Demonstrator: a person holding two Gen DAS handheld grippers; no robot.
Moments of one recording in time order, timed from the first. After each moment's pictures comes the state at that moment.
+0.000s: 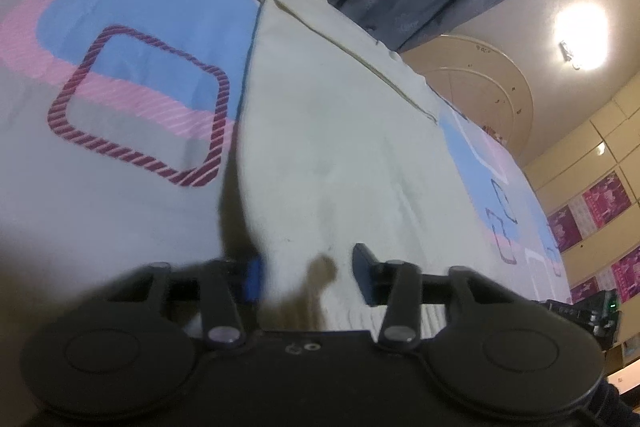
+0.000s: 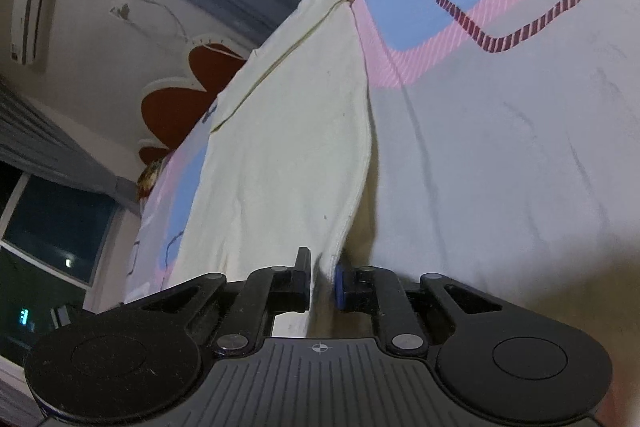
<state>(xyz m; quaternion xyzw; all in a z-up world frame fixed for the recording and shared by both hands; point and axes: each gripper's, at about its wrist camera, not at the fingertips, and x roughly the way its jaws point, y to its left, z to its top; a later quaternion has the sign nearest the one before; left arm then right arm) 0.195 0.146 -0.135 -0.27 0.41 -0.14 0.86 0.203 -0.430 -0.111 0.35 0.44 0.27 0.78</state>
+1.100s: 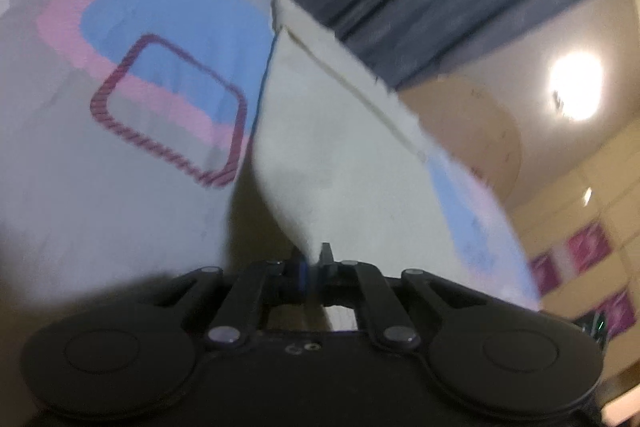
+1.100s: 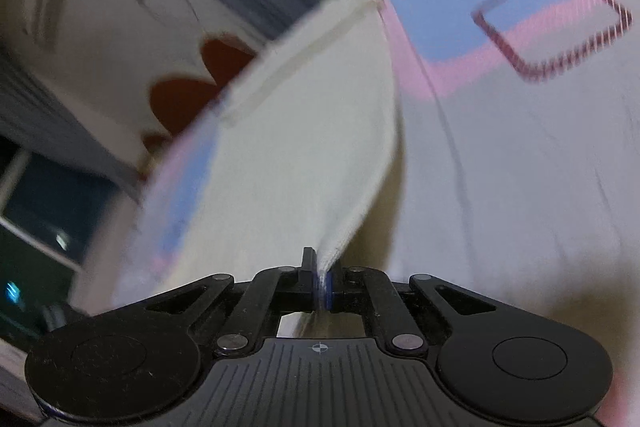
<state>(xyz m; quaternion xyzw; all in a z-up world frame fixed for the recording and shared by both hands) 0.168 0.167 -0.129 -0.35 0.36 -0.12 0.86 0.205 -0.428 -0.083 0.34 0.41 0.27 0.80</state>
